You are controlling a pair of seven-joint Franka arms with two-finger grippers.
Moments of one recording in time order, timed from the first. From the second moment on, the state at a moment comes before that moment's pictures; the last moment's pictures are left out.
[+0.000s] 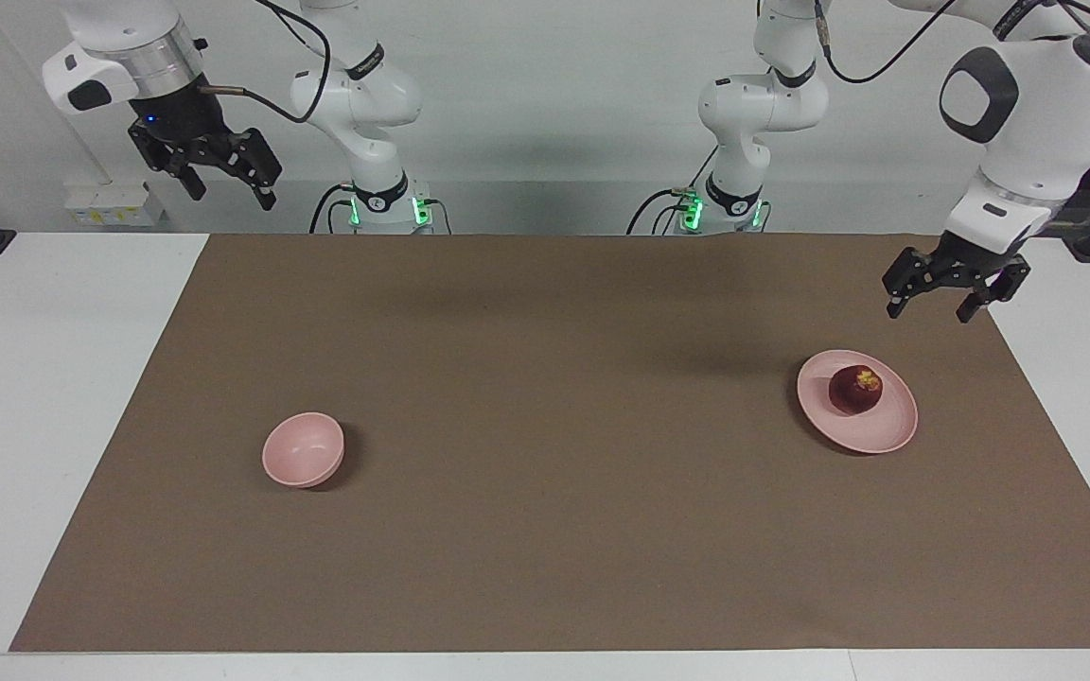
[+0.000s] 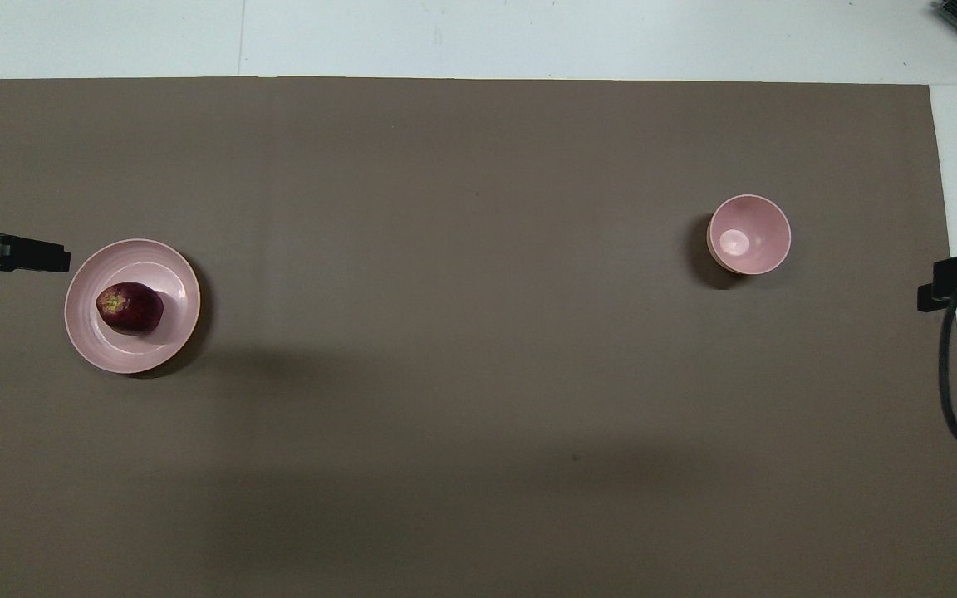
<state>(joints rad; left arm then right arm) -0.02 -0.01 0.07 -1.84 -0.02 1.93 0.21 -0.01 -0.04 -0.03 -1.45 0.01 1.36 0.18</state>
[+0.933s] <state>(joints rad) -0.01 0.11 0.07 -2.22 -0.02 2.50 0.21 -0.01 -0.04 -0.03 -1.45 0.01 1.36 0.18</state>
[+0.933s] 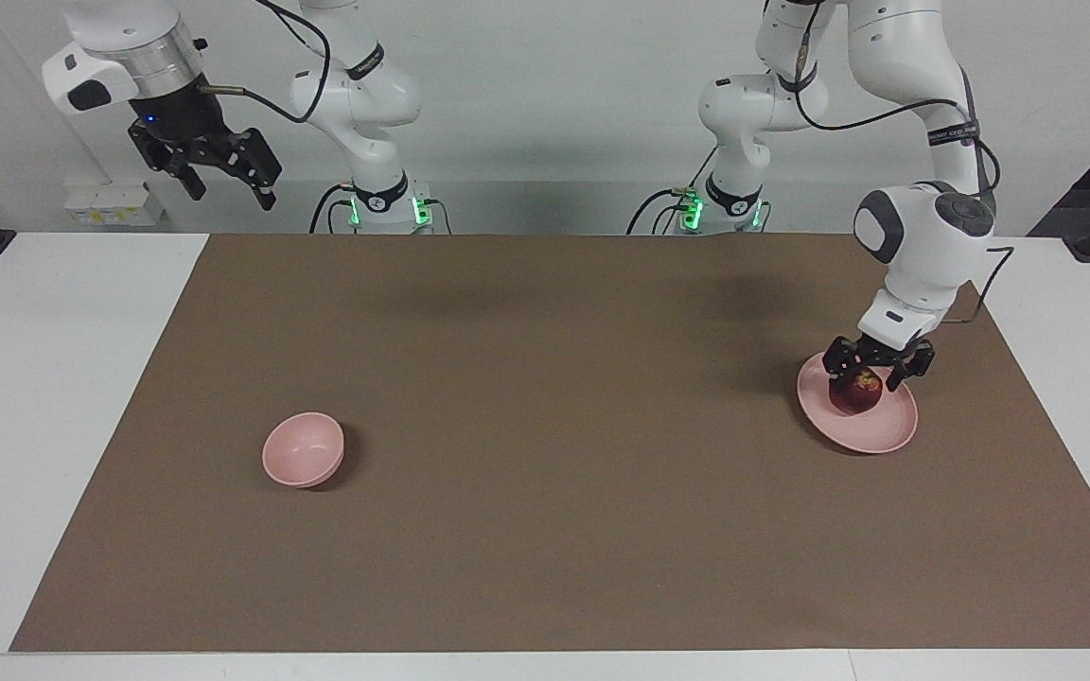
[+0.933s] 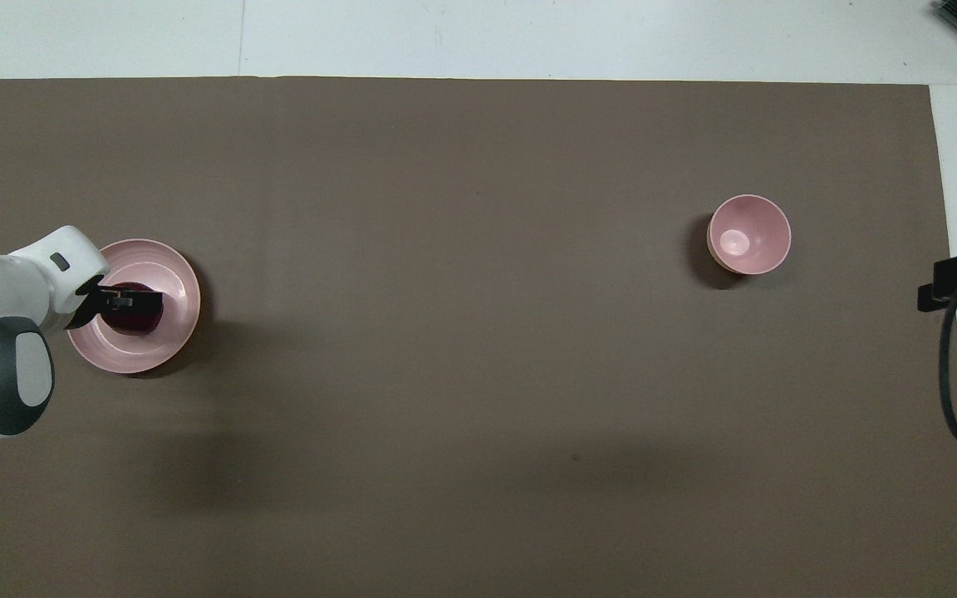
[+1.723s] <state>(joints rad) 0.00 0.15 0.07 -2.22 -0.02 2.54 0.21 -0.01 -0.04 -0.02 -1.45 0.02 1.36 0.18</state>
